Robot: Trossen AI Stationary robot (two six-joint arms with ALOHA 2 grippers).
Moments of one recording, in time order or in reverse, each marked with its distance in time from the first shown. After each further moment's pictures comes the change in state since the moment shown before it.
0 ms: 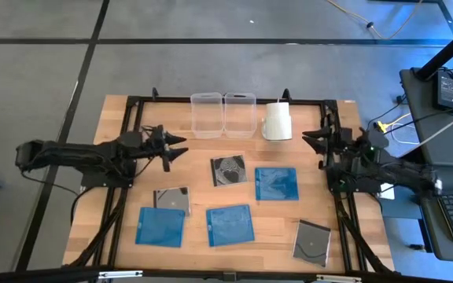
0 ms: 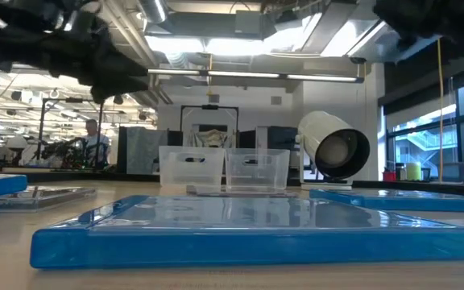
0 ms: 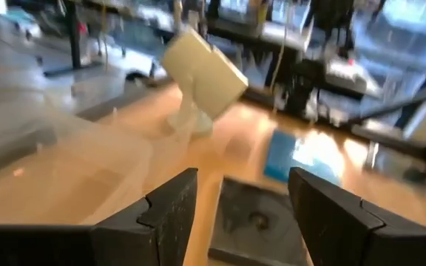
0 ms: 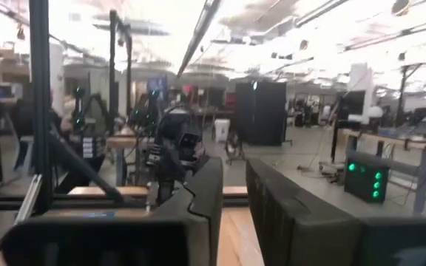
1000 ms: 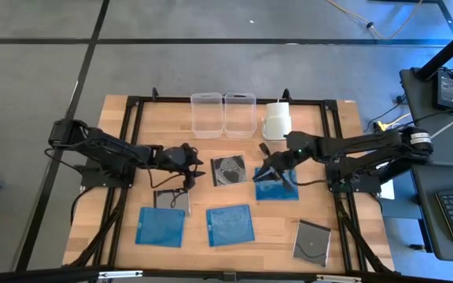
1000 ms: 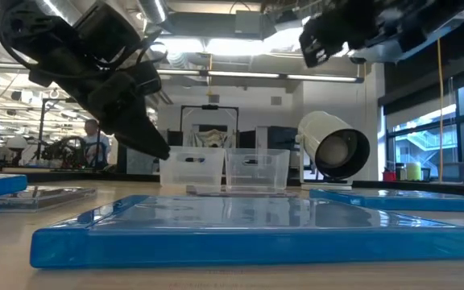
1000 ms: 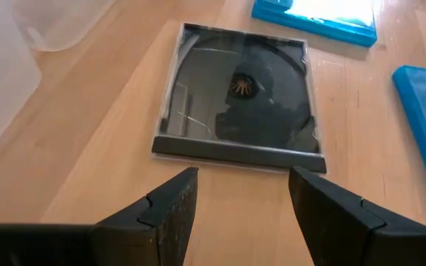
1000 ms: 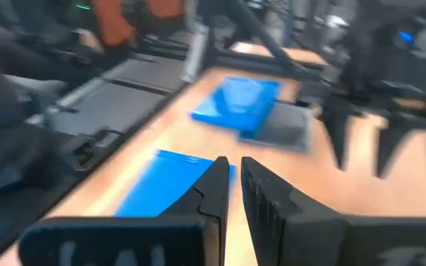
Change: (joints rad) left arm -0.162 0.700 0.213 0.011 -0.012 -0.014; right arm 0.275 1.001 0.367 0.037 -0.283 -0.104
